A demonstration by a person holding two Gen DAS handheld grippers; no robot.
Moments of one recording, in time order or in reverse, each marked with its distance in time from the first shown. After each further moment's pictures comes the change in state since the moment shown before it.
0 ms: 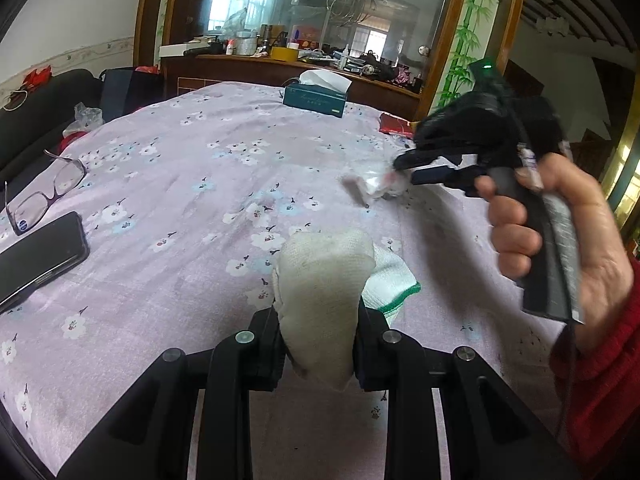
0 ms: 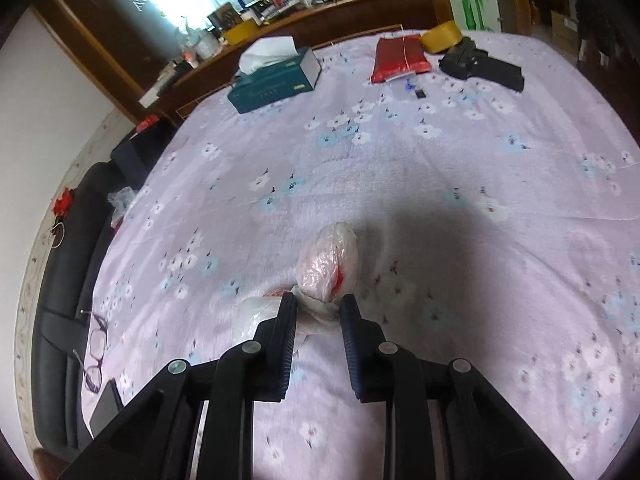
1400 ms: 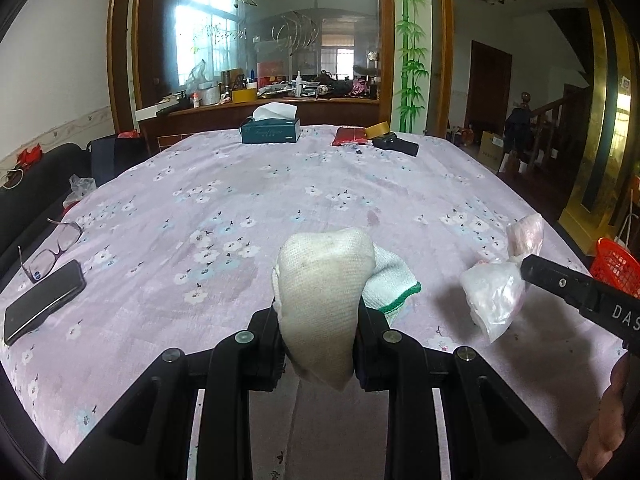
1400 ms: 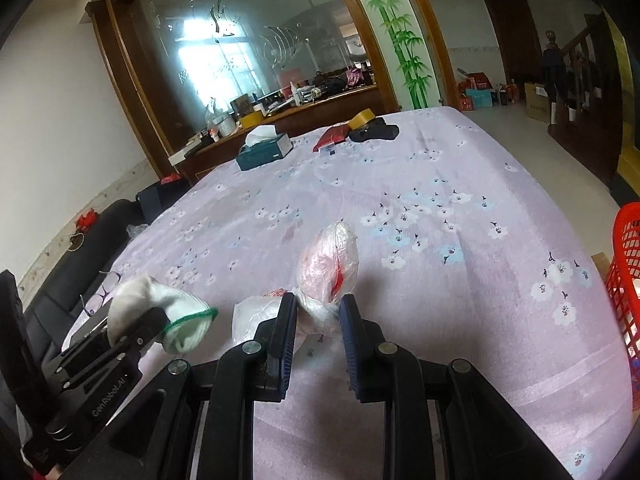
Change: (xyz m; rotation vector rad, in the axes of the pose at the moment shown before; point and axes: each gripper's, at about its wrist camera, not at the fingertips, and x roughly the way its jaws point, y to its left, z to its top) left arm -0.030 -0.089 -0.035 0.215 -0.114 0.053; right arm -0.174 -0.100 -0.206 -0.071 -0.395 -0.016
